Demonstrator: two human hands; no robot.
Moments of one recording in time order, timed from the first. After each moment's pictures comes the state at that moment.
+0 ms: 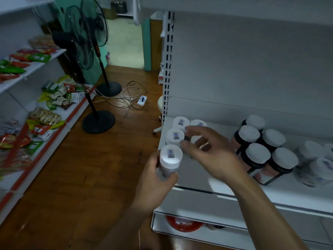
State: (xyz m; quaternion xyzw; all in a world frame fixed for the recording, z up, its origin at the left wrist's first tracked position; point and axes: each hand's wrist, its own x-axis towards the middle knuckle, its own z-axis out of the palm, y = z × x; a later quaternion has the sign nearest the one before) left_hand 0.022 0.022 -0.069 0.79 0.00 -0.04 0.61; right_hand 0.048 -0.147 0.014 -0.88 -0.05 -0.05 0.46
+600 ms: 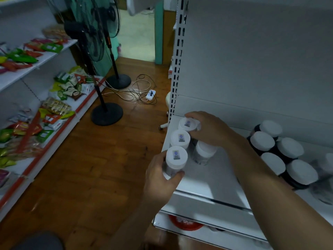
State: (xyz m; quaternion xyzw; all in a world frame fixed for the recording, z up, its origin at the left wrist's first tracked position) left_hand 0.043 0.003 -0.104 0.82 0.05 0.03 0.57; right_hand 0.170 -0.164 -0.011 -0.96 -0.13 0.08 0.25
